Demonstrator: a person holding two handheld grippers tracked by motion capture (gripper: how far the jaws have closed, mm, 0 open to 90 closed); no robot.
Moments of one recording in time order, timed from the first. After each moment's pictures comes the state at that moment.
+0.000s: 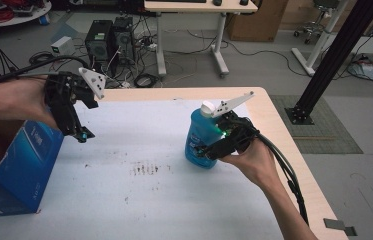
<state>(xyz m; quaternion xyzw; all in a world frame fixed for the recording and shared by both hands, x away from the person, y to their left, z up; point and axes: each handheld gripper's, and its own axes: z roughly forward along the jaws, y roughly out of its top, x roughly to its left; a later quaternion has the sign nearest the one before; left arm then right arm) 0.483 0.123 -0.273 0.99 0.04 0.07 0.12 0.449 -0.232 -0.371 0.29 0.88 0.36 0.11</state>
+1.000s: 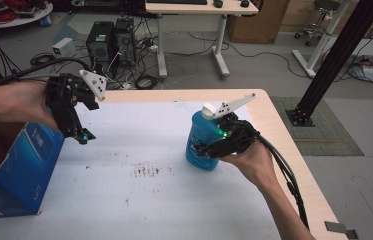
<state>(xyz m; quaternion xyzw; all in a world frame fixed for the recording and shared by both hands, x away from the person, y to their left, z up) 0.483 0.124 -0.273 0.99 0.04 0.07 0.13 0.456 -0.234 -0.375 0.29 0.87 0.38 0.09</state>
